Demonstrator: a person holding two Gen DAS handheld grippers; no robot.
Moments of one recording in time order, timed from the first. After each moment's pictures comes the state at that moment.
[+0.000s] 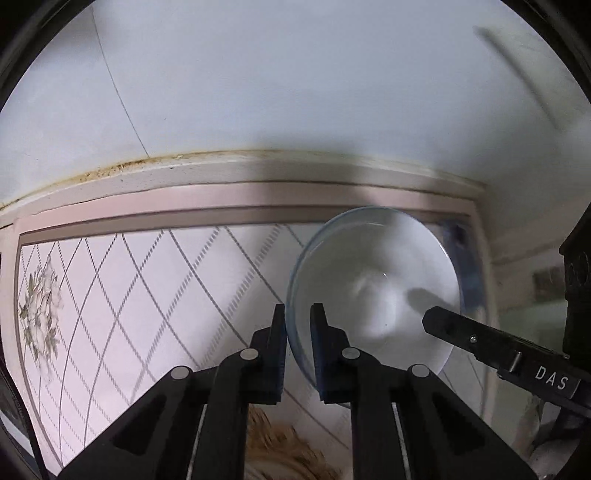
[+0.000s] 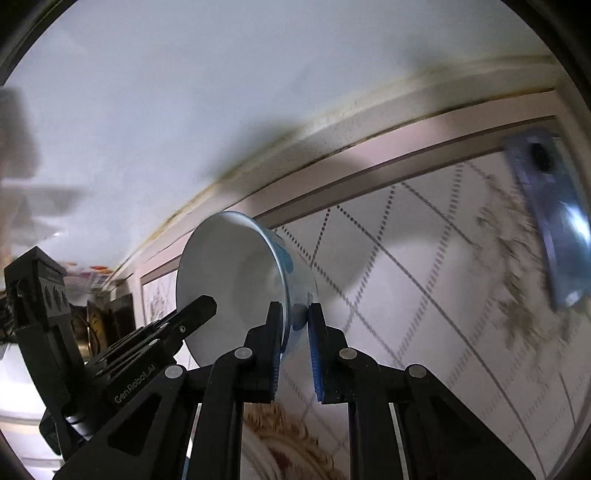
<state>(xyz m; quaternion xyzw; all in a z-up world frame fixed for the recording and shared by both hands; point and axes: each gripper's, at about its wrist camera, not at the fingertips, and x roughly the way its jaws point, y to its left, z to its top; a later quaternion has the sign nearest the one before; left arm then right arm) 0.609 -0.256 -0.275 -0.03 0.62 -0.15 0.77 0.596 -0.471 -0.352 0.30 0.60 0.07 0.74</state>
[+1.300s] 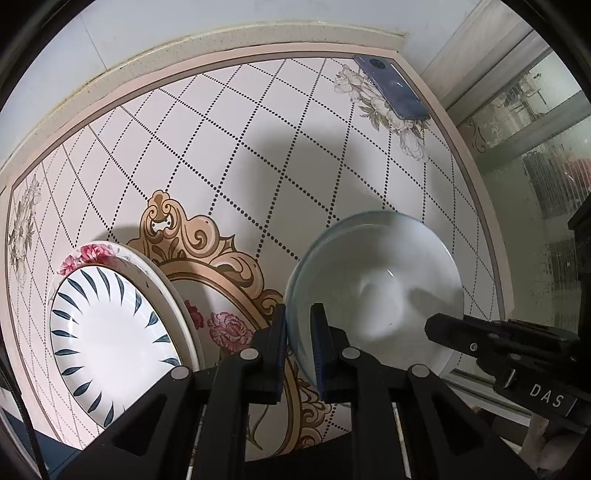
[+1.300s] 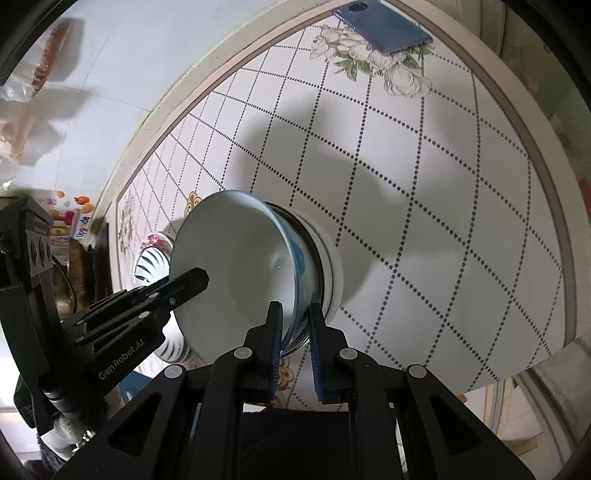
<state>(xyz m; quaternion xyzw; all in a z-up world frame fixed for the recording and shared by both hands) 0.406 -0.293 -0.304 0.07 0.66 -0.20 0.72 0.335 -0.492 -0.372 0.30 0.64 0.02 0.71</state>
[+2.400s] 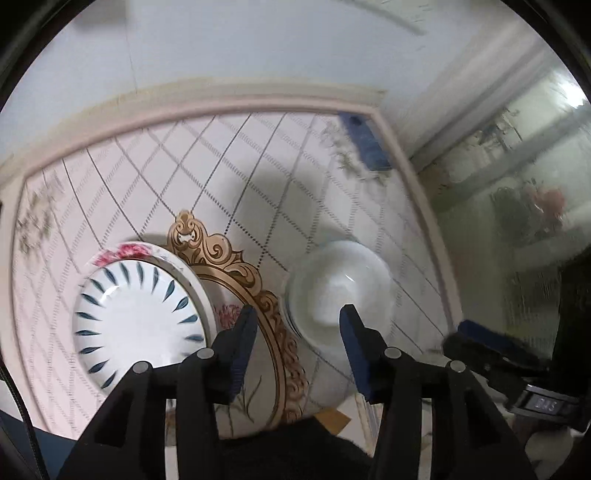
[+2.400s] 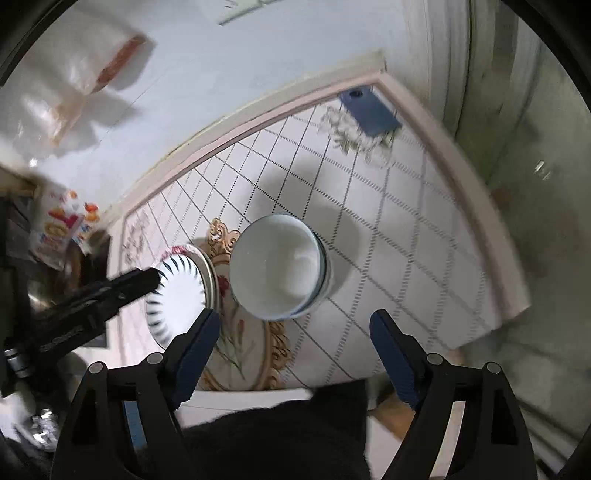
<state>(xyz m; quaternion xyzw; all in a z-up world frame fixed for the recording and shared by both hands) 0.398 -0.246 -0.237 -0.01 0.63 -0.22 0.75 0.279 -0.486 -0.274 0.27 0.56 -0.02 0.78</state>
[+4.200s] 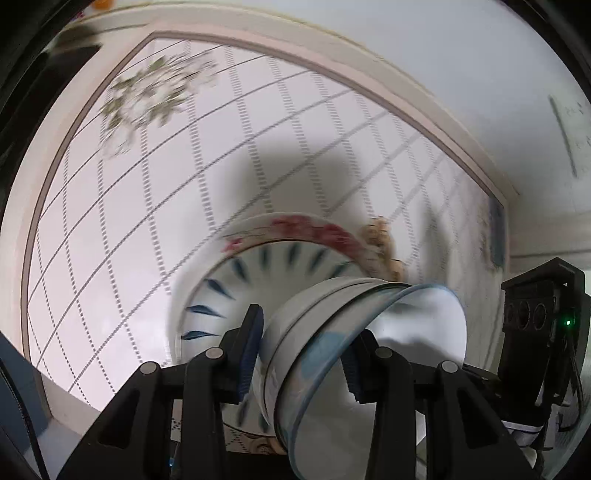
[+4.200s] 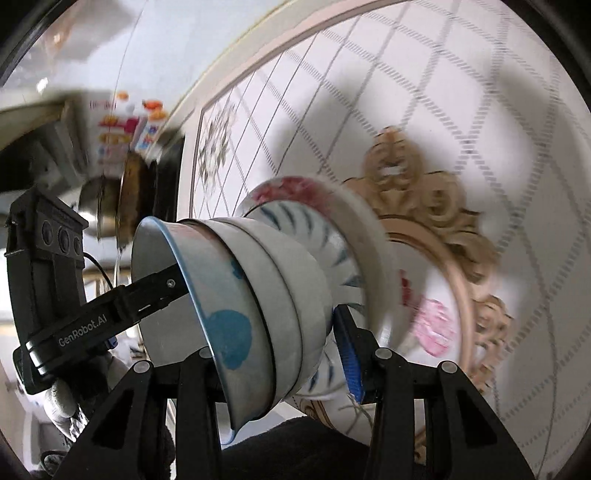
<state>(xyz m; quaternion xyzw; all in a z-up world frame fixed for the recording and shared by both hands) 0.433 -0.057 -0.310 -0.18 0.67 -0.03 0.72 0.458 -0.284 -0.417 0.26 0.68 0.25 0.64</state>
